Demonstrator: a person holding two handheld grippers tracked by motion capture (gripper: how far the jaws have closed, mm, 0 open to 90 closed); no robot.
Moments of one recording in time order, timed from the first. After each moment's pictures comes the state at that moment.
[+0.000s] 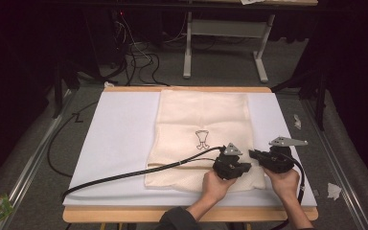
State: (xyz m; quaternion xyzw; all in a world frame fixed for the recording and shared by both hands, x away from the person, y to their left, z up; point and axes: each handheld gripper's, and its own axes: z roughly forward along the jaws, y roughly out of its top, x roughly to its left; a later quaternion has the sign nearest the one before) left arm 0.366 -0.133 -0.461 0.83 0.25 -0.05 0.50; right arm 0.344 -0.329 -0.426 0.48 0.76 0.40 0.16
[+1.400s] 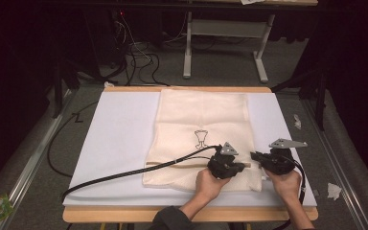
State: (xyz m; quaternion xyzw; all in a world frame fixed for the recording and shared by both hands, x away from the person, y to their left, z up) left arm 0.367 -0.117 -0.454 0.85 0.24 -0.03 0.47; right arm 0.344 -0.334 -0.434 0.48 0.77 0.38 0.17
